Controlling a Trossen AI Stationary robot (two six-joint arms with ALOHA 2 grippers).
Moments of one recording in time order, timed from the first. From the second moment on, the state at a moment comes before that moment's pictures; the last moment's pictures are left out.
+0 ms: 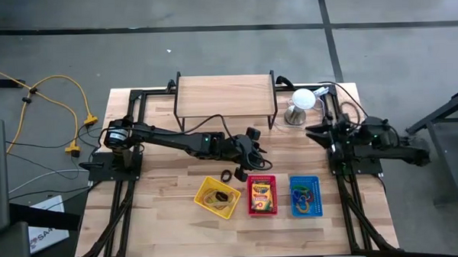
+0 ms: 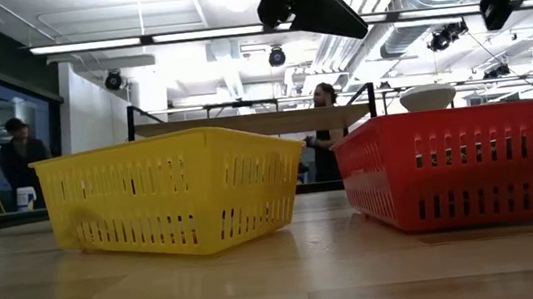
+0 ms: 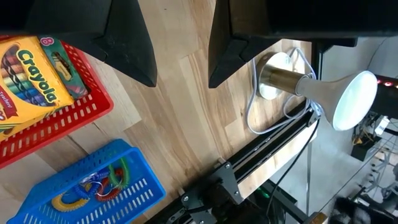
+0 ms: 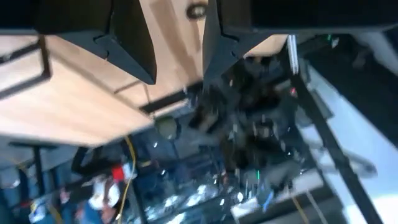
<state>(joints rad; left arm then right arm) -0.10 1.87 1.56 -0.21 -0.19 0.57 -0.07 0.01 0.33 -0.23 0.06 0.37</state>
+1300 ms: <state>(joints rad) -0.10 1.87 1.56 -0.21 -0.19 0.57 -0.07 0.01 0.01 0.05 0.13 0.38</state>
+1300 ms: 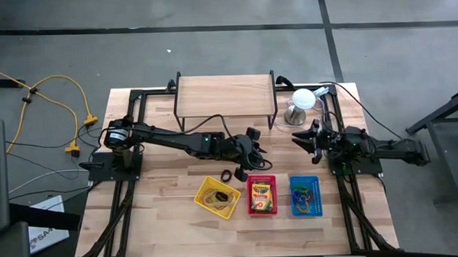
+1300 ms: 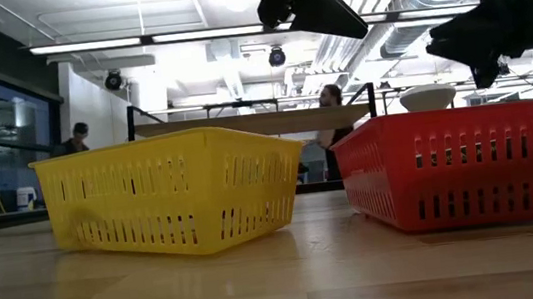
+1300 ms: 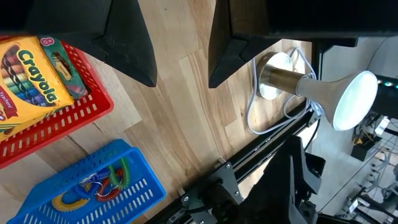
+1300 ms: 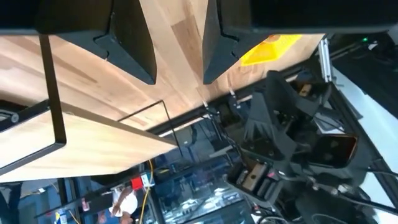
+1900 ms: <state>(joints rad) -0.10 1.87 1.56 -0.21 -0.19 0.57 -0.07 0.01 0.01 0.03 0.10 0.39</state>
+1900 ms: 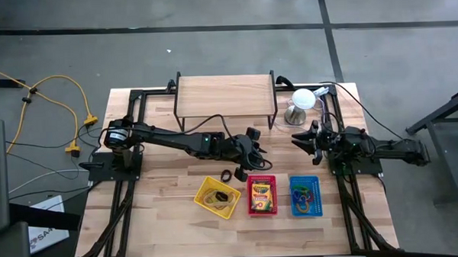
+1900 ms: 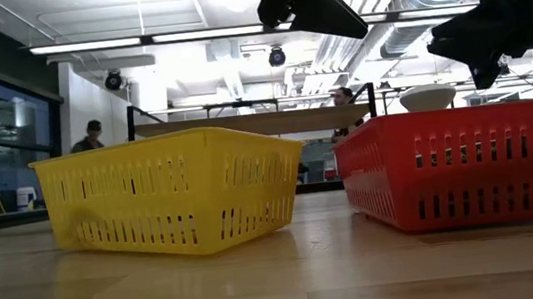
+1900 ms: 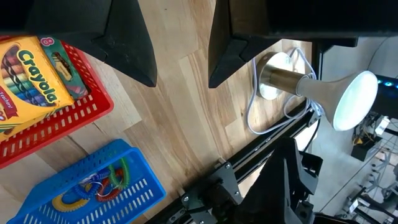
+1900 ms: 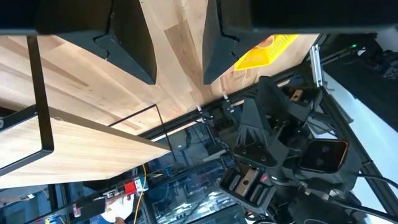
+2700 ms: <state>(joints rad) -0.12 1.84 1.55 -0.24 -0.26 0.56 -0.07 0.01 0.01 0.03 0.10 0.39</state>
